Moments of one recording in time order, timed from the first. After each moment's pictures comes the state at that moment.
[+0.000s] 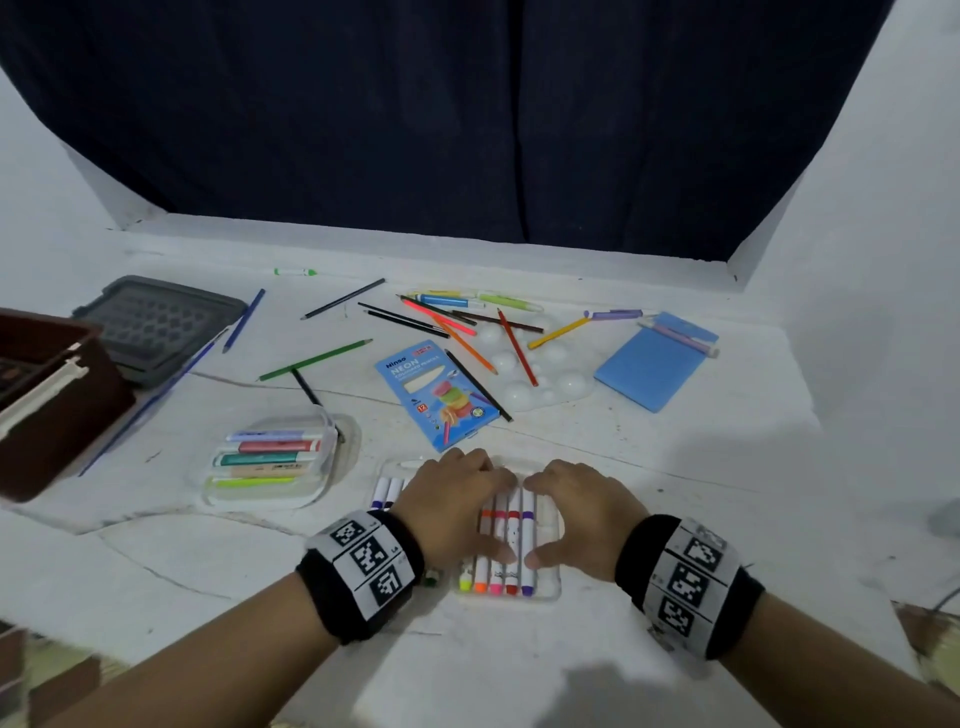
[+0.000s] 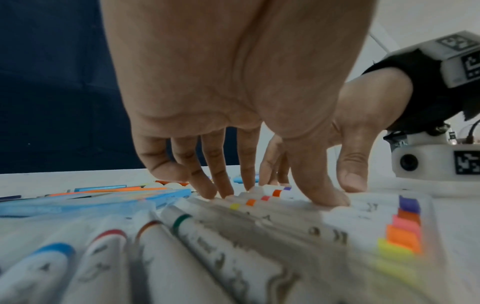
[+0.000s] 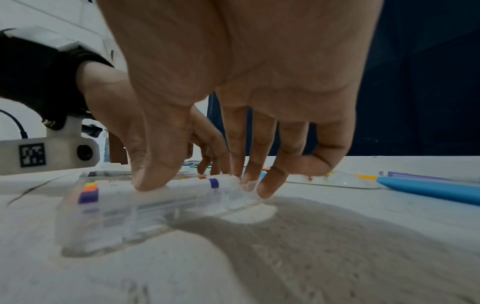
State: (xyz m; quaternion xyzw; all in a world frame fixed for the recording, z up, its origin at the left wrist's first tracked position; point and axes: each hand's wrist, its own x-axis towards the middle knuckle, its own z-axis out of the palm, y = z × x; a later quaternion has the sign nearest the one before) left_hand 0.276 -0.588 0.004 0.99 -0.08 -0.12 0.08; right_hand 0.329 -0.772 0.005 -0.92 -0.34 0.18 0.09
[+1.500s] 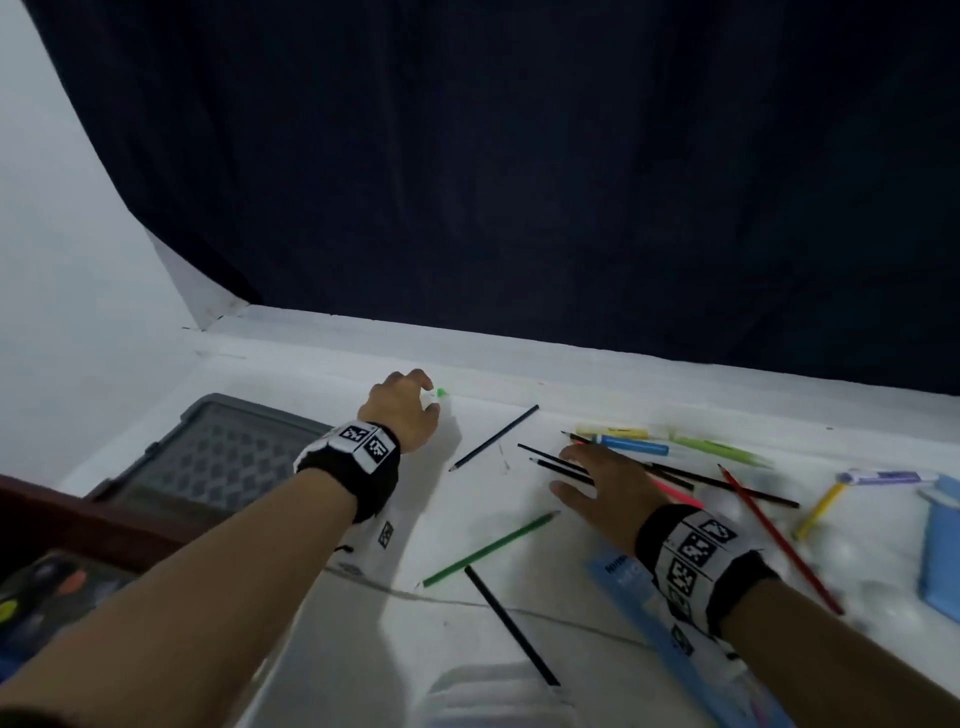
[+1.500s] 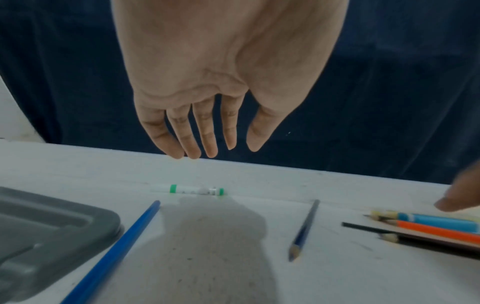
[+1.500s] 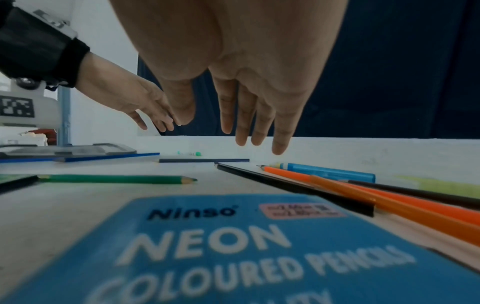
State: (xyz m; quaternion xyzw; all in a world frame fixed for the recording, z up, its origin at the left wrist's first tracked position) left_hand 0.504 -0.168 0.031 0.95 0.20 0.04 0.22; right_hand 0.512 -0.452 0.014 -0.93 -0.27 0.11 0.22
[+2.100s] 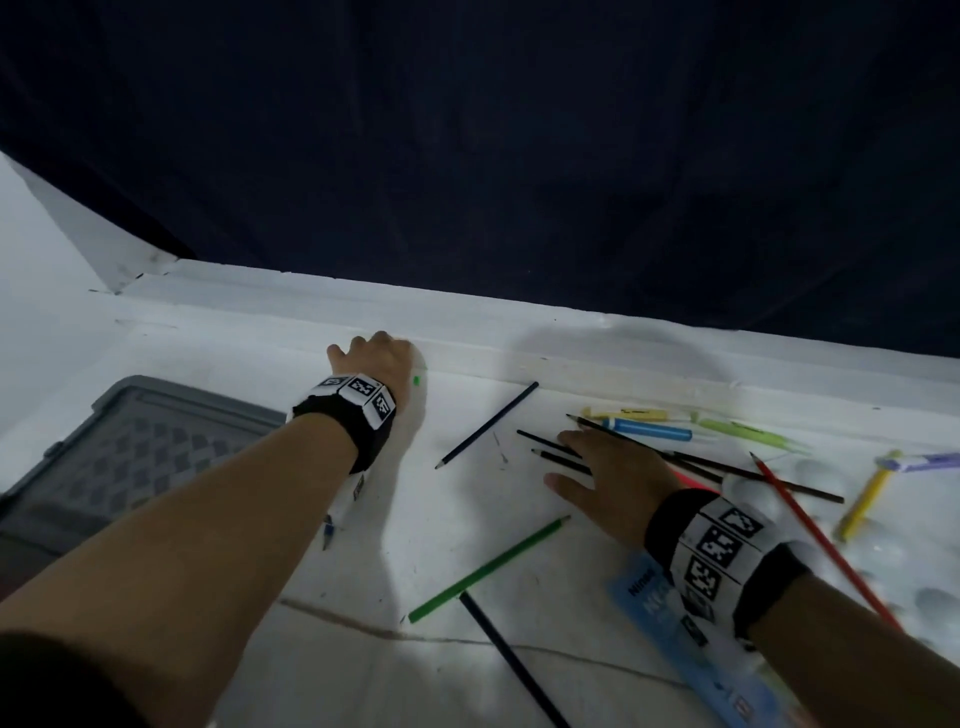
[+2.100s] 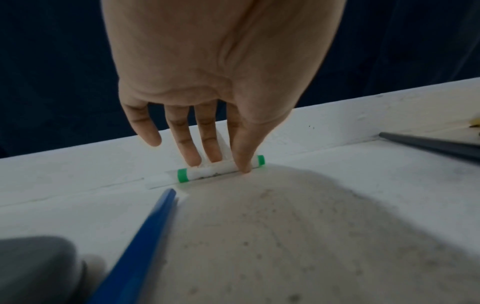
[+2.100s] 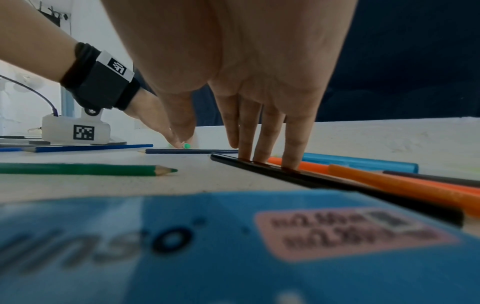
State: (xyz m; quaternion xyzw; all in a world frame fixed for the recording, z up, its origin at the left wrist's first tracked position) left_hand 0.589 -0.135 -0.009 0.98 0.19 -0.07 -0.06; right_hand 0.547 -0.430 -0.004 -0.95 -0.27 0.15 0.11
